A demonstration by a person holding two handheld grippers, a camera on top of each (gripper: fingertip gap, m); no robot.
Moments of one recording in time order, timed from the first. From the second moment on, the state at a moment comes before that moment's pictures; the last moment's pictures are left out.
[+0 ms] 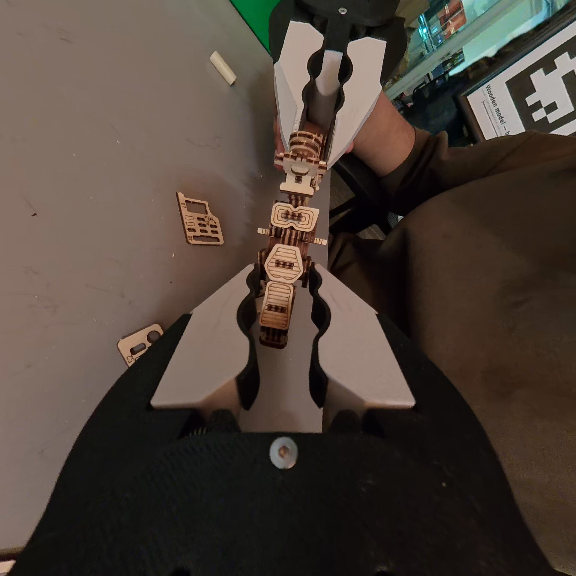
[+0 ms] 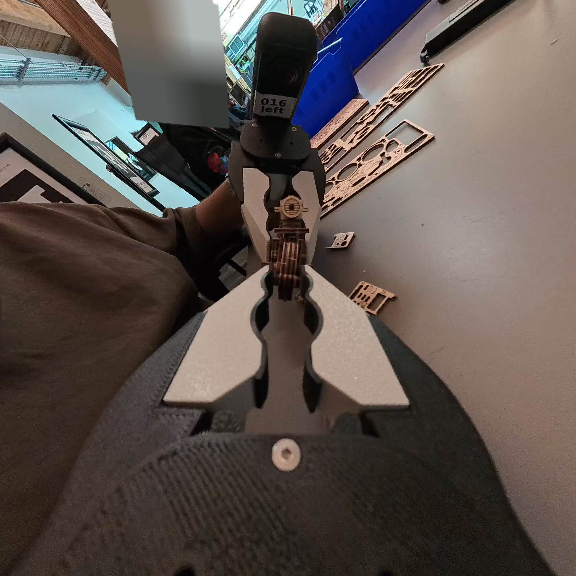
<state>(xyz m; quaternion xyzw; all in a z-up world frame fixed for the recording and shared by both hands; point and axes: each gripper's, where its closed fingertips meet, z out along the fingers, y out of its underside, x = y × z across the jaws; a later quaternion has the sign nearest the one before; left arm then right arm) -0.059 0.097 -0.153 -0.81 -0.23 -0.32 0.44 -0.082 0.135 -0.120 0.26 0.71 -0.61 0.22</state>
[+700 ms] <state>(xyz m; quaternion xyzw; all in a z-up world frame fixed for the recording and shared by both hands) -0.059 0.100 -0.142 -0.78 -0.24 -0.36 0.46 -0.080 0.137 -0.108 0.23 0.72 -0.63 0.19</state>
